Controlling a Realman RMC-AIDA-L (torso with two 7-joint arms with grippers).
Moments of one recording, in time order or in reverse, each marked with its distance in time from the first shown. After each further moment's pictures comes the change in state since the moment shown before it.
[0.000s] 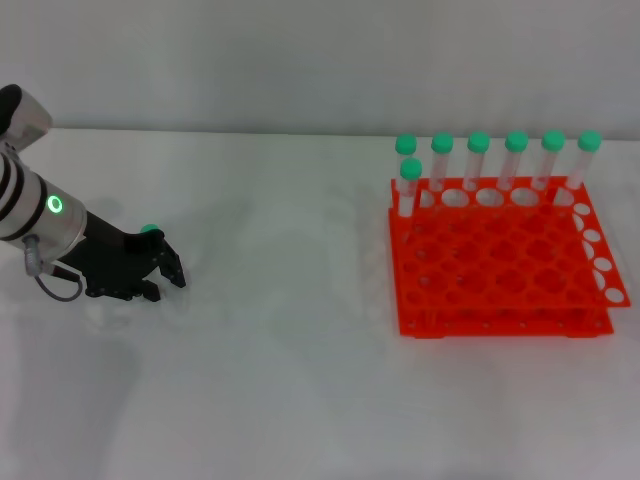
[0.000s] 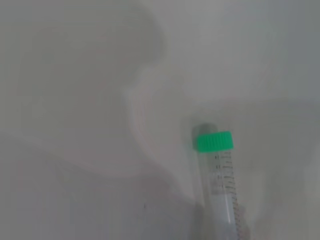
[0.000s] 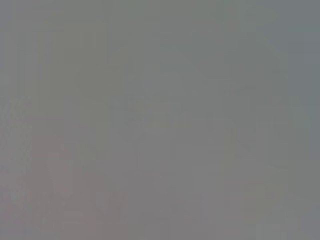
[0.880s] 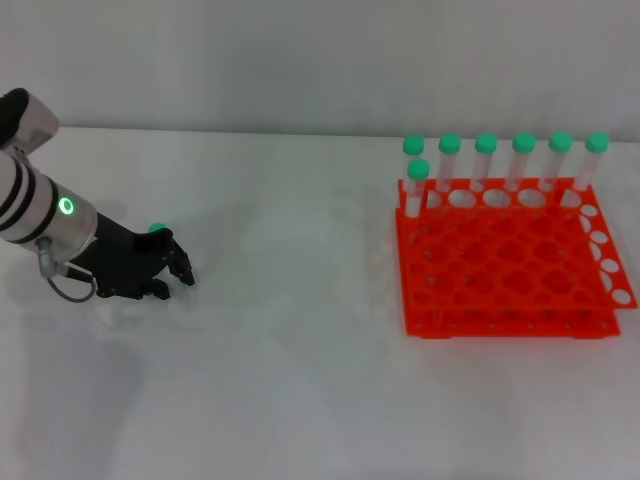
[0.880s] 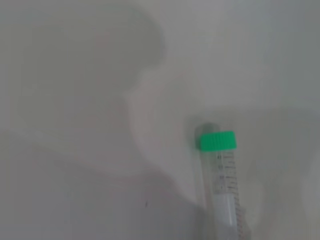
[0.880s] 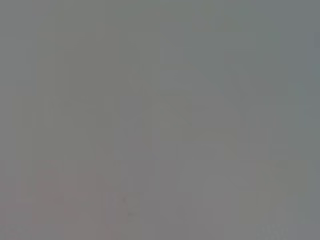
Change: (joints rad) left arm 0.001 -0.022 -0.002 -0.002 -0.007 -0.022 -0.030; right arm 0.008 -0.002 -0.001 0.000 0.000 0.001 -0.011
